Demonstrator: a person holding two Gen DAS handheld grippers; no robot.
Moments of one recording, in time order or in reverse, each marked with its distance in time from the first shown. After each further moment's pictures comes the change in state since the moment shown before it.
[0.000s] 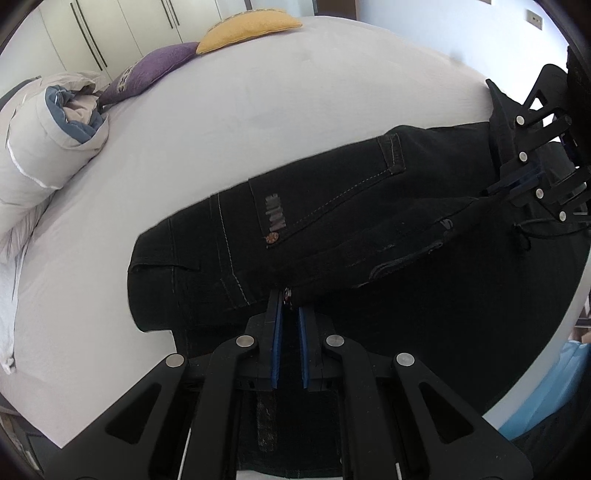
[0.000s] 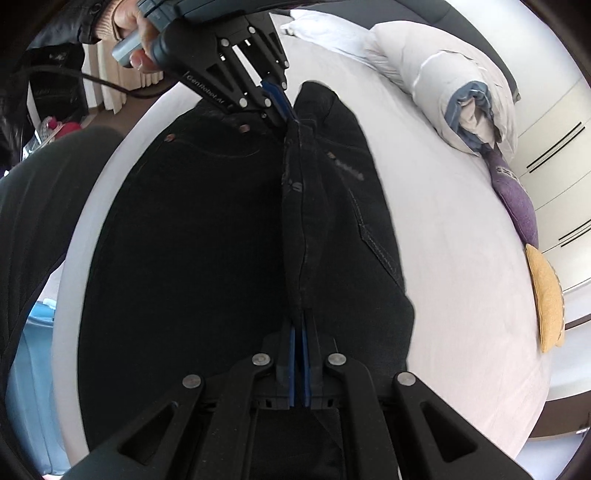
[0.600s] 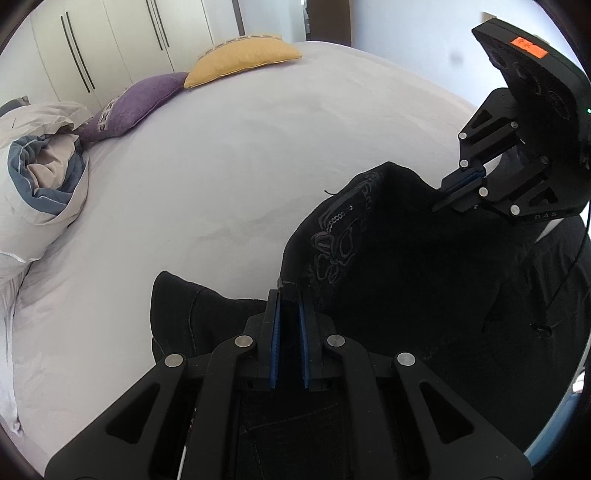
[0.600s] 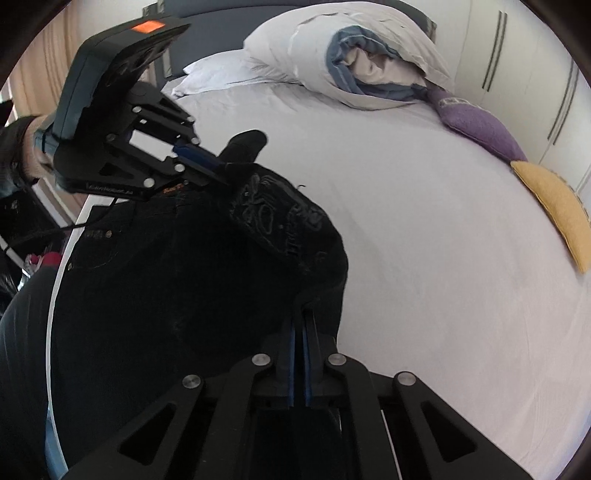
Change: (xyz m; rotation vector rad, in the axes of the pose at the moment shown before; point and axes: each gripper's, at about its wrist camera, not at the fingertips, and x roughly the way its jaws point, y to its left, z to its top) left arm 0.033 0.029 0.154 0.033 -0.086 -0.038; right arm 0.031 -0.195 -0.029 0.390 -0.136 0.125
